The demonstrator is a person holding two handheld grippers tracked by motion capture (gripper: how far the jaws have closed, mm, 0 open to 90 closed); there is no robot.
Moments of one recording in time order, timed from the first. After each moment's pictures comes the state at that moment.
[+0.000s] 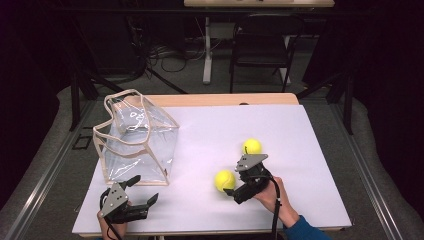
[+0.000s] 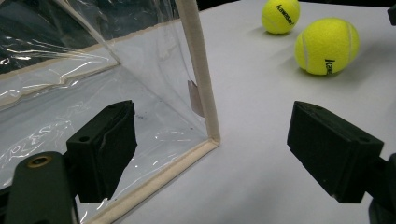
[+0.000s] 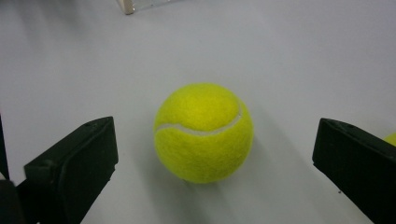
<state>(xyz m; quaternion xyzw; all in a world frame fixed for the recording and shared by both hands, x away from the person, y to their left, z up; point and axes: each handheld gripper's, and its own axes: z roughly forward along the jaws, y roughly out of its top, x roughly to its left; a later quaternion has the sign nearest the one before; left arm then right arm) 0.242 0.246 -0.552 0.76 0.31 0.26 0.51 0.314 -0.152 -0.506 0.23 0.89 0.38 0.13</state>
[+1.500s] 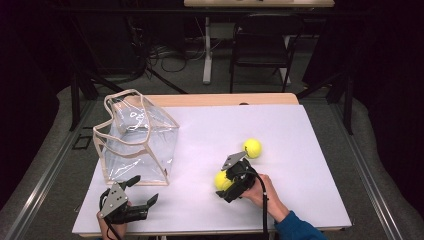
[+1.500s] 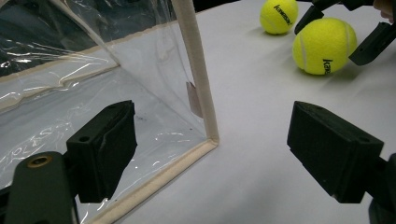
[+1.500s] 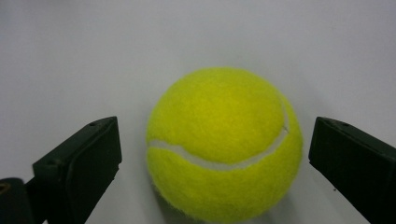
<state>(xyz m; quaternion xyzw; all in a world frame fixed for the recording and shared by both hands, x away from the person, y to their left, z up) 0.240 0.246 -0.550 0.76 0.31 0.26 0.51 0.336 -0.122 -0.534 0.24 0.92 0.31 0.07</state>
